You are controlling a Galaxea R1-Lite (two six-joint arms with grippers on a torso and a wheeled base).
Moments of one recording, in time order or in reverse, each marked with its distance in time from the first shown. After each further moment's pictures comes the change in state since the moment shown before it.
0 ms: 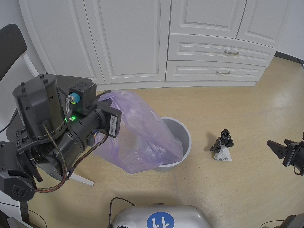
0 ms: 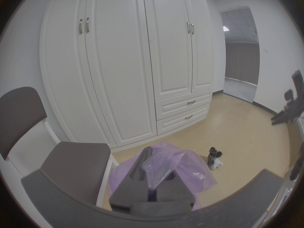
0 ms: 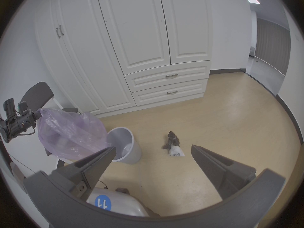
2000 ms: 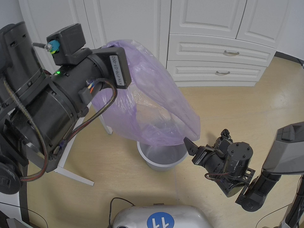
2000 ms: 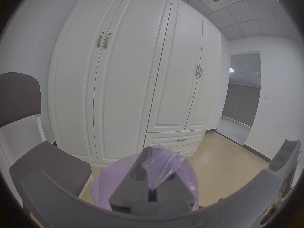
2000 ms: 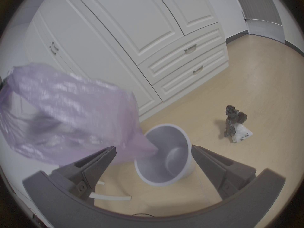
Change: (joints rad) left arm -0.101 -0.025 -0.191 -0.076 0.004 -0.134; right arm 0.473 1.130 -0.041 -1.250 -0.310 0.400
